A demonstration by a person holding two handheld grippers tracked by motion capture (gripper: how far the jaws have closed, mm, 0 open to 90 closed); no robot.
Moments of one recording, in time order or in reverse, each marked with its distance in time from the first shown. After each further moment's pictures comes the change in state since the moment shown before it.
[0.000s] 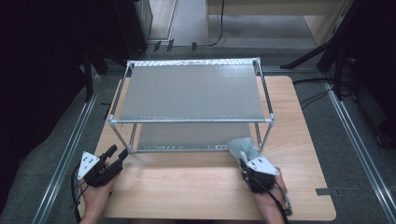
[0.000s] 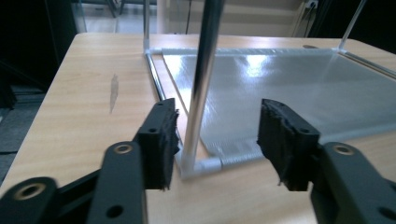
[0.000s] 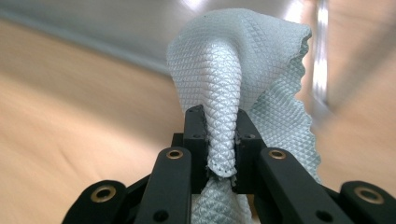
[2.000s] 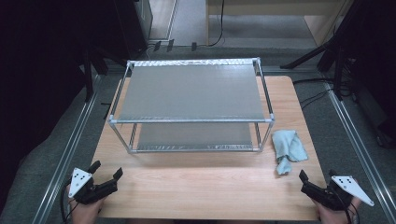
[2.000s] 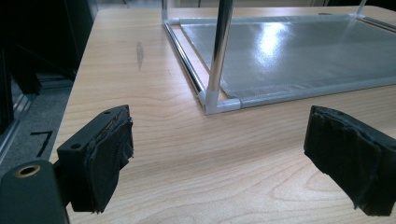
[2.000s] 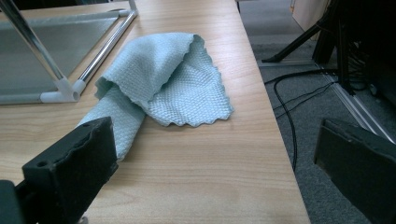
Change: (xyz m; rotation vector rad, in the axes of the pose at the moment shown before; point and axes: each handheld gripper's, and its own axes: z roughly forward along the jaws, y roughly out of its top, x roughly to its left) left arm 0.010 -0.022 -0.033 0.068 0.050 0.056; right arm -0.147 -0.077 -0.066 -0.188 -0.231 0.318
